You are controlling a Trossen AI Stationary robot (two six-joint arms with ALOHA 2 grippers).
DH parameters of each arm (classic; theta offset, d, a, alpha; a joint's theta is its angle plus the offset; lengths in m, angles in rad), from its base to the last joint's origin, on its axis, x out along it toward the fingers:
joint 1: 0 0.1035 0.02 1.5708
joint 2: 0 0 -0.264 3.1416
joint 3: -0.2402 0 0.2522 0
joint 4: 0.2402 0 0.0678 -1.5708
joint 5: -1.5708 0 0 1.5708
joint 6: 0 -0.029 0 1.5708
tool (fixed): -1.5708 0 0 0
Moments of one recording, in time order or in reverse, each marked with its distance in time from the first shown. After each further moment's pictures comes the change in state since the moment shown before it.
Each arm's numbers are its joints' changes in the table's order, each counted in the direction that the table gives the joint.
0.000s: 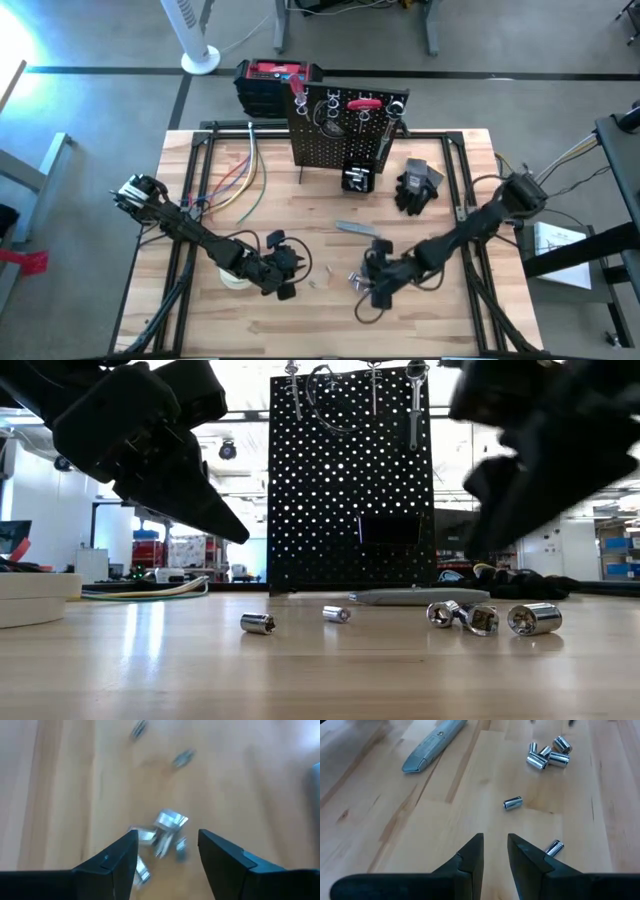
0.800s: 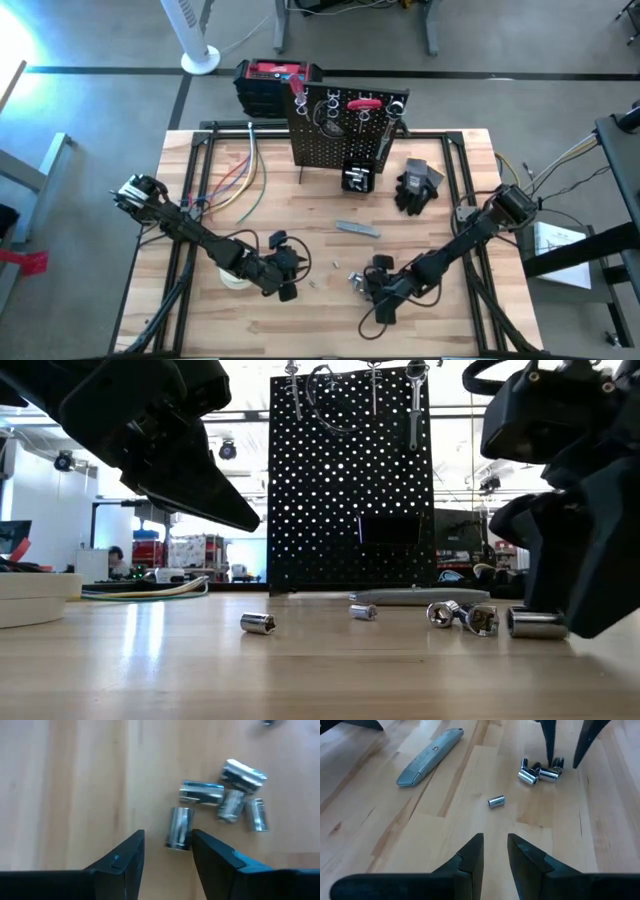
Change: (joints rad) left arm 0.003 0.000 -0.002 -0.064 -0.001 -0.023; right arm 0.089 -0.142 -0.001 -0.079 -0.085 -0.081
